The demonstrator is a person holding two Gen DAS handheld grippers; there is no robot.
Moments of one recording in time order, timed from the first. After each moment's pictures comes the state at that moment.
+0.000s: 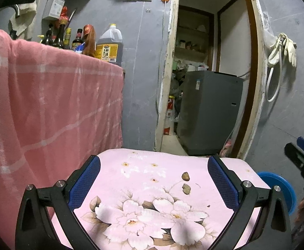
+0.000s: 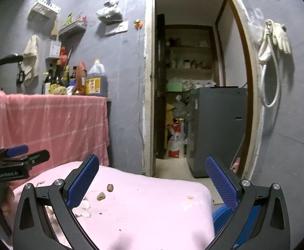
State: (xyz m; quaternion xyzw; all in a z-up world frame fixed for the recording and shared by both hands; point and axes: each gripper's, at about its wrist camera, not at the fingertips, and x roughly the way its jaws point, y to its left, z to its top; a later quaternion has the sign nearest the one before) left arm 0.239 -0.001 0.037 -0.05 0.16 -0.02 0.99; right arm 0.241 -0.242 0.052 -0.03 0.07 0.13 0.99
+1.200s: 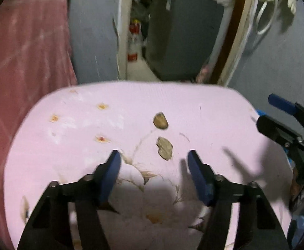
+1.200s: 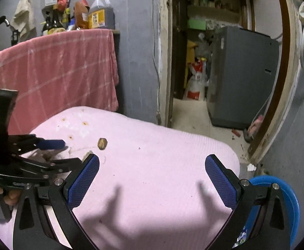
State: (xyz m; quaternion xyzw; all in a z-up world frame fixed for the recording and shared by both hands) left arm 0.350 -0.050 -0.036 0.00 0.43 -0.14 0.89; right arm 0.349 -0.233 0.005 -0.06 0.30 0.19 0.93
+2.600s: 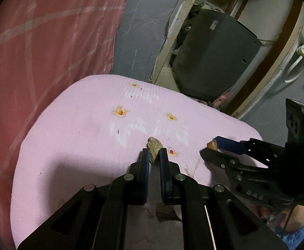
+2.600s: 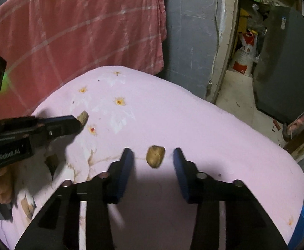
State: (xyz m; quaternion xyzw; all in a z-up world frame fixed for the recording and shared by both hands) left arm 0.356 0.035 -0.022 -0.16 0.42 -0.07 0.89; right arm 0.418 -0.122 -0.043 -0.12 0.44 0.31 0.84
